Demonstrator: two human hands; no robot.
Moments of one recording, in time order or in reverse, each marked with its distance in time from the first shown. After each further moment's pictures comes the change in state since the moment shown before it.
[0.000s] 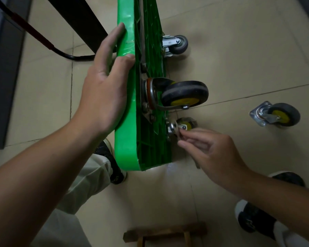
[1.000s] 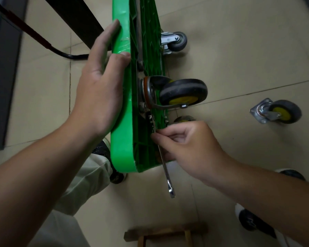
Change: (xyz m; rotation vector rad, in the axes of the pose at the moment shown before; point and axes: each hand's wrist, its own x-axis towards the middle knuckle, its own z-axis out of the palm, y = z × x) left_hand -0.002 0.006 0.001 -0.015 0.023 -0.021; right_hand 0.019 -0.035 0.030 0.445 -0.108 0.312
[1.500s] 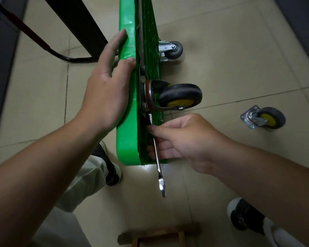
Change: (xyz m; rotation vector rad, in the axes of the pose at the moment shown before) left_hand 0.000 -0.006 0.000 -0.009 -0.017 0.040; right_hand 0.000 -0.052 0.012 0.208 -0.026 0.417
